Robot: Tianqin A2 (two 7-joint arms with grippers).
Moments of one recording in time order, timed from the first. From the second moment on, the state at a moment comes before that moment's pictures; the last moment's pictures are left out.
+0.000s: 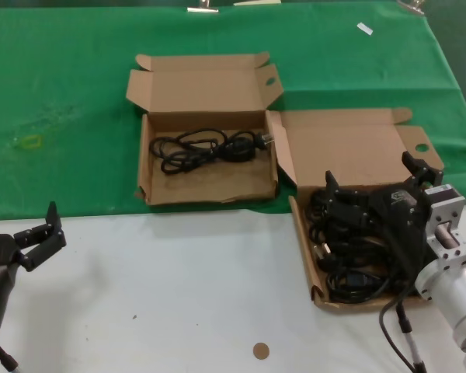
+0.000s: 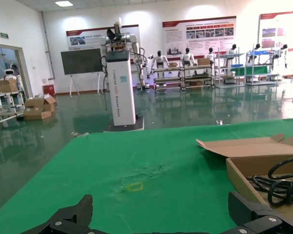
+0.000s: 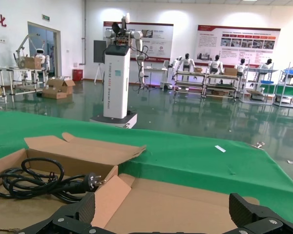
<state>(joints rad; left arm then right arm) 0.00 -0.30 1.60 -1.60 -1.80 0.00 0.00 0.05 0.29 -1.62 1.56 1.78 -0.03 0.00</state>
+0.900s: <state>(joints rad) 0.00 -0.30 1.60 -1.60 -1.80 0.00 0.00 0.05 0.29 -1.62 1.56 1.78 -0.03 0.00</state>
